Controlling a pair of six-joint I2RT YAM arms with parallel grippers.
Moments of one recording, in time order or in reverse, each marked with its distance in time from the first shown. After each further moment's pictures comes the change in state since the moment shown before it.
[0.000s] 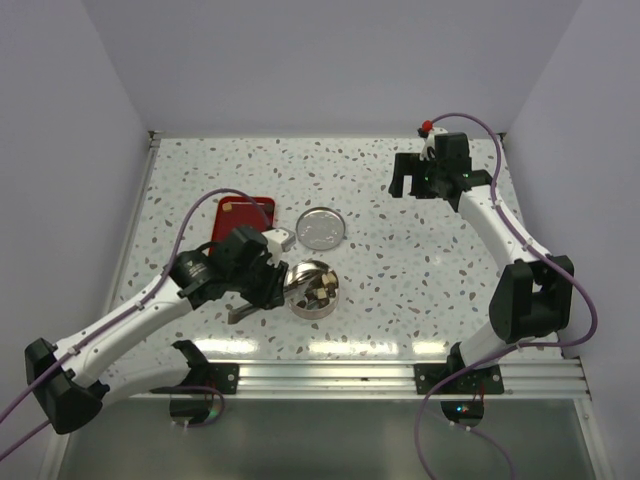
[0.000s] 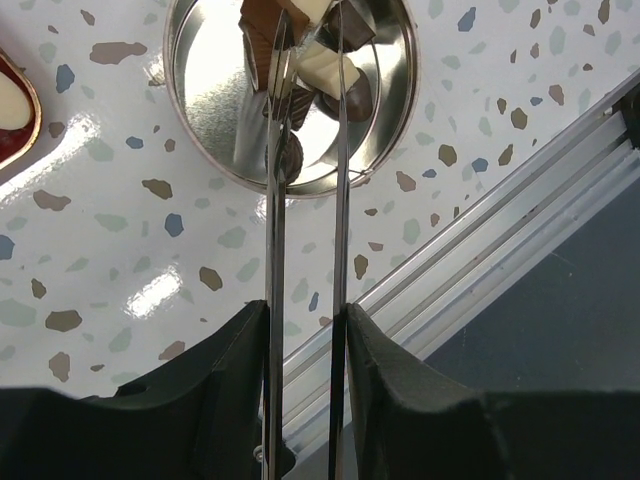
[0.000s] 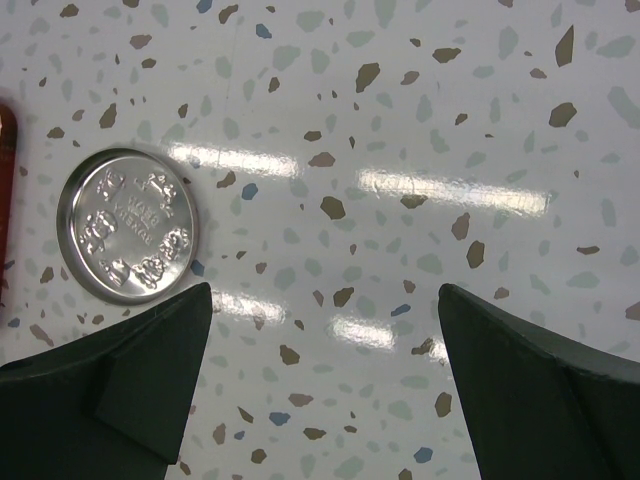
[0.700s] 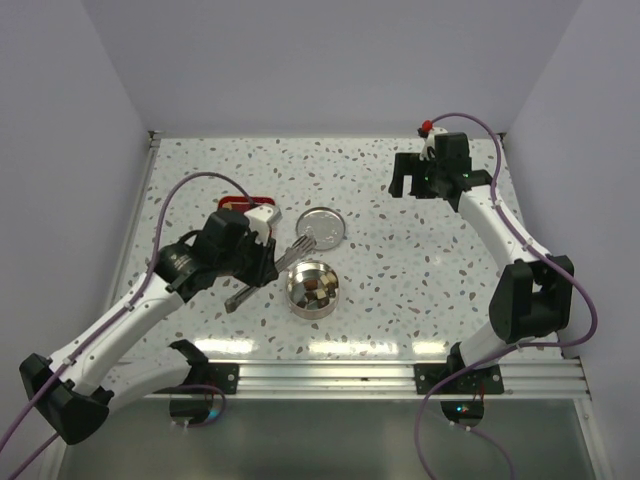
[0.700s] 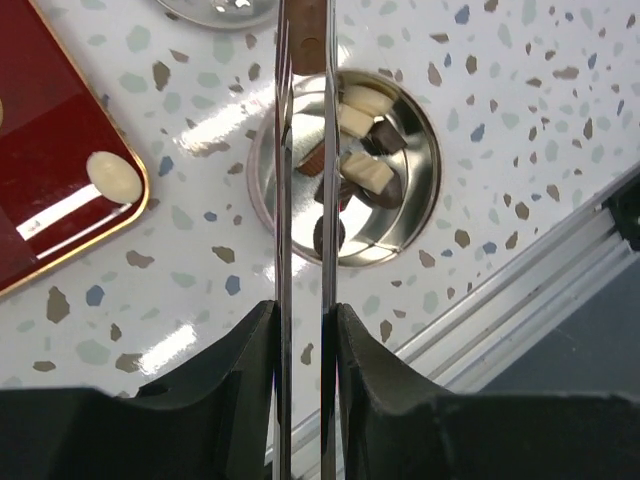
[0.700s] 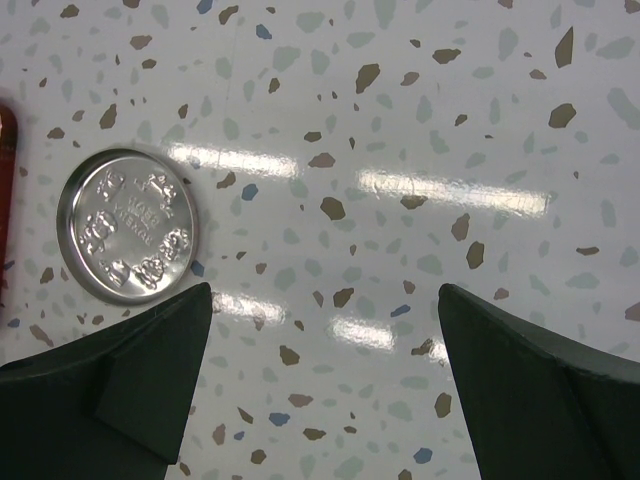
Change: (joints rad) left arm 0.159 -0.012 0.064 0.081 -0.012 0.075; right arm 0.000 0.000 0.000 0.002 0.000 -0.001
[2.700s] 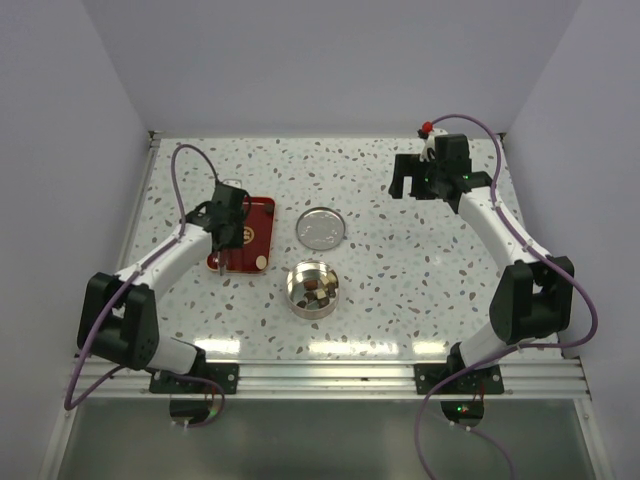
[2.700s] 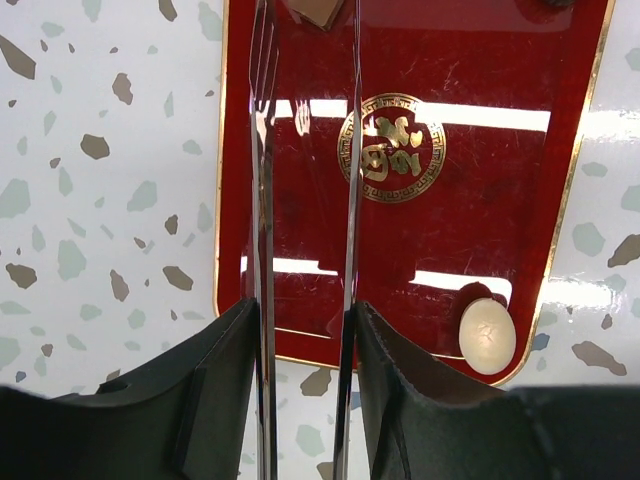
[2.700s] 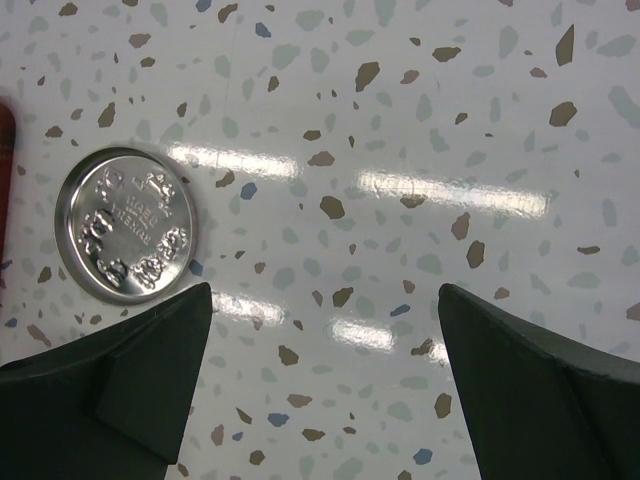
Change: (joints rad) left arm 0.310 0.427 -0.038 0.252 -0.489 -0.002; right arm 0.000 -0.007 -0.017 0.014 0.000 0.000
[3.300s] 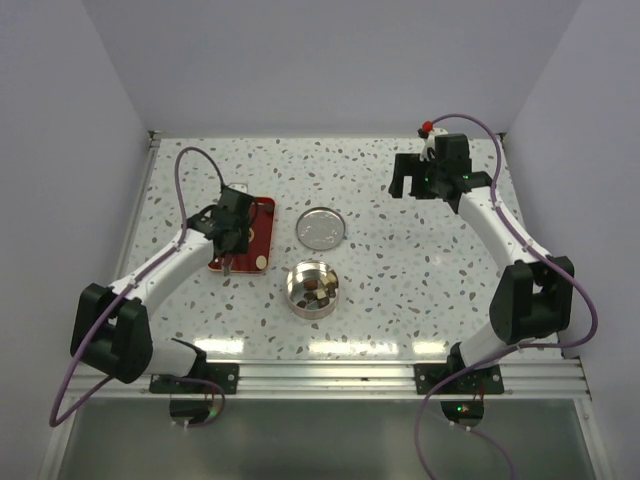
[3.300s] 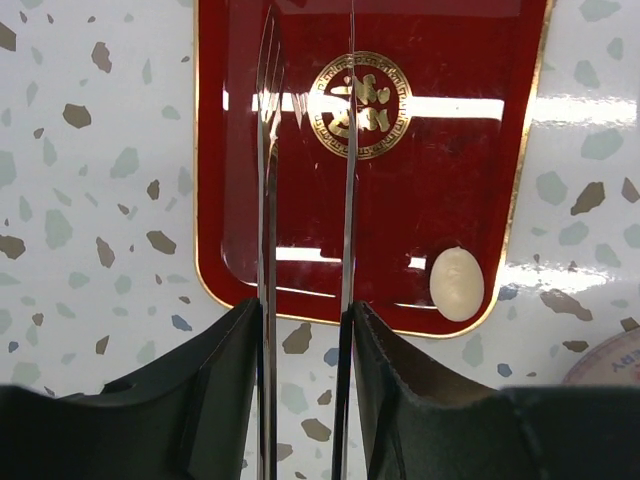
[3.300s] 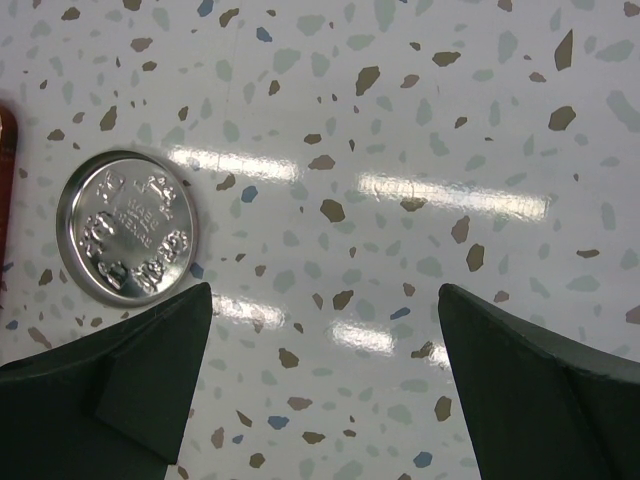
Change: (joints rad) left arm -0.081 -0.060 0.009 -0.092 -0.014 -0.057; right arm 0.000 0.000 0.000 0.005 0.000 0.000
